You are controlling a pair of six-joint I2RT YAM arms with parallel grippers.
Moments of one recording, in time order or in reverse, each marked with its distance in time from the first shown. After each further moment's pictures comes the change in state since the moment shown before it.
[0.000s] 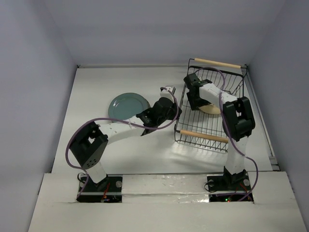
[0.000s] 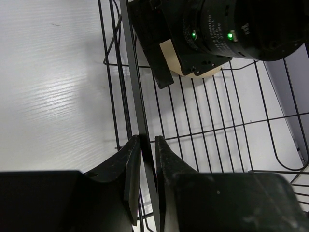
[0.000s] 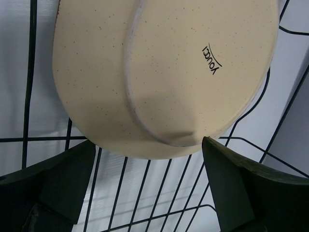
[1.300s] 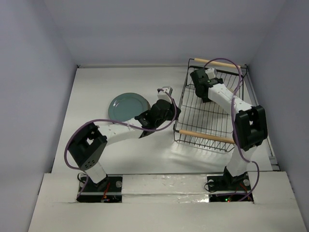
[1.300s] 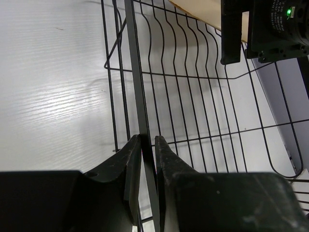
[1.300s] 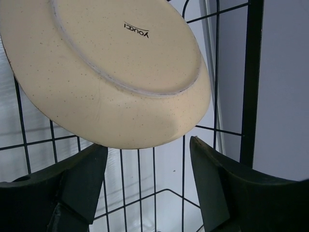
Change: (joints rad) left arm 0.000 -0.026 -0.065 0.083 -0.026 -0.031; right arm -0.017 -0.194 -0.056 0.003 0.292 0.079
